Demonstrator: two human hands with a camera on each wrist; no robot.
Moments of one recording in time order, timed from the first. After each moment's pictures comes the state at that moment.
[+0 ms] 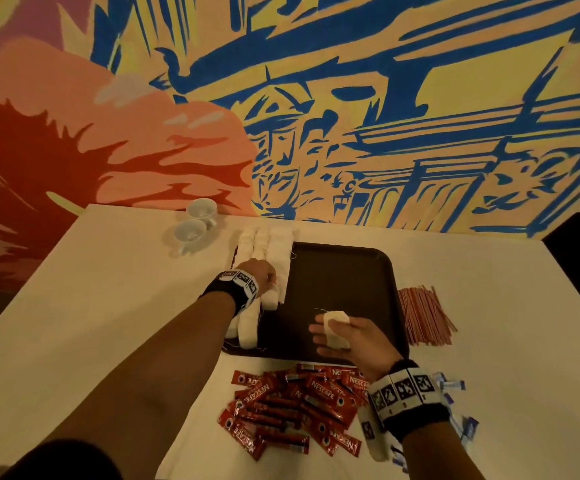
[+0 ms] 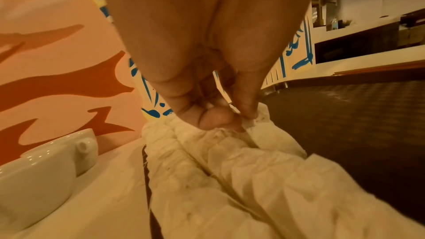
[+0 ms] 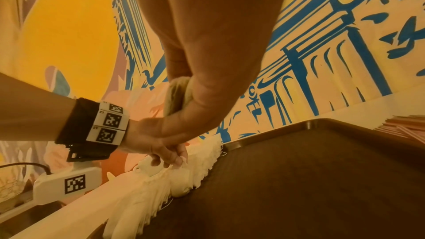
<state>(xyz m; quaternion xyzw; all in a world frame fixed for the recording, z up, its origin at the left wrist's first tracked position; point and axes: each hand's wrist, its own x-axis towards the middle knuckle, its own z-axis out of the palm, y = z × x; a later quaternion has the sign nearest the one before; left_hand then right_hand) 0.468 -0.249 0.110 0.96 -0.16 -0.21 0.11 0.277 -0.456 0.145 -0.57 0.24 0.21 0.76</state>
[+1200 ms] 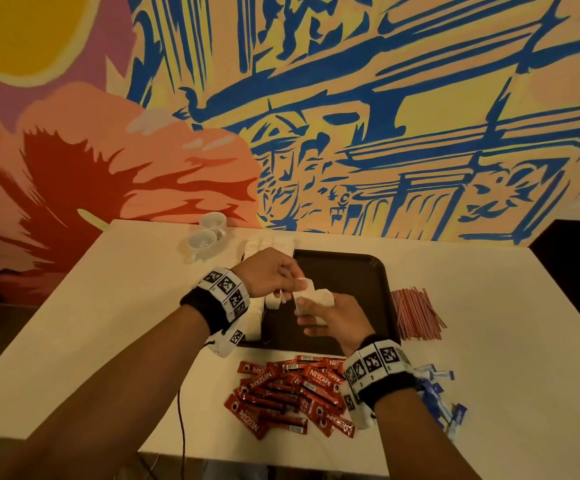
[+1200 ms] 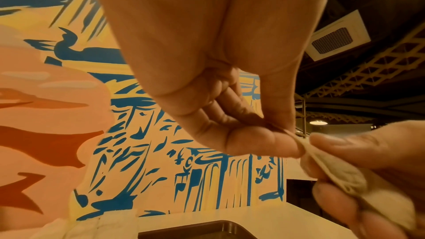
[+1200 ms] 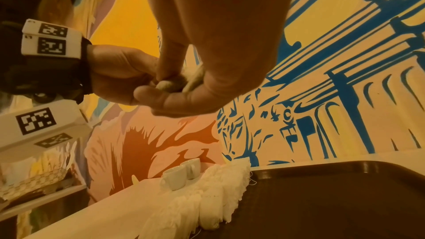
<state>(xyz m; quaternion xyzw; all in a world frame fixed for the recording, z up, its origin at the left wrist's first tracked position) 0.362 -0.249 0.242 0.83 -0.22 -0.26 0.45 0.261 -0.420 0.207 -0.63 0.14 0.14 0.75</state>
